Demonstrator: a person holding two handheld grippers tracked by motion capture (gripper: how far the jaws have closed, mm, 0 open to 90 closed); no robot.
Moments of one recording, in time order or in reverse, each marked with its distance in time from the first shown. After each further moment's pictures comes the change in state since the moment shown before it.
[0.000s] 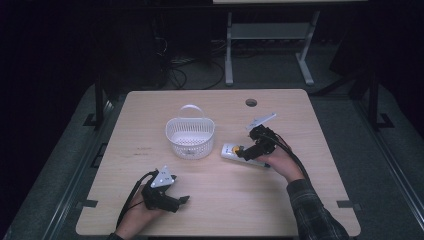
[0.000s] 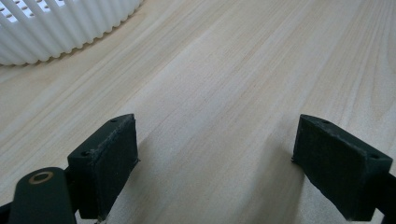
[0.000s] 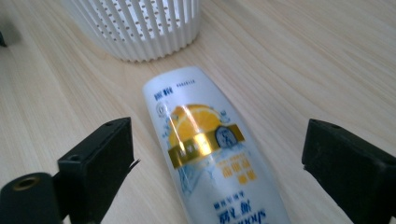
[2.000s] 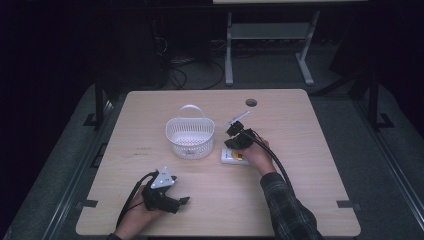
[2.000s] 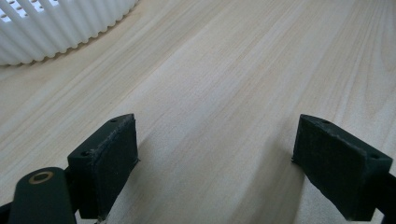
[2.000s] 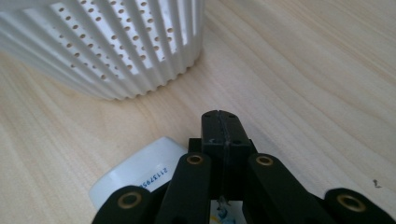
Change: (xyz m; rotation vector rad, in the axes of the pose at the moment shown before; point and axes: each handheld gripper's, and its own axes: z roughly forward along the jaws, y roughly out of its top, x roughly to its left) left arm -0.002 -0.001 0.000 -0.003 -0.005 0.004; right arm 0.013 0.033 0.063 0.087 -0.038 0.056
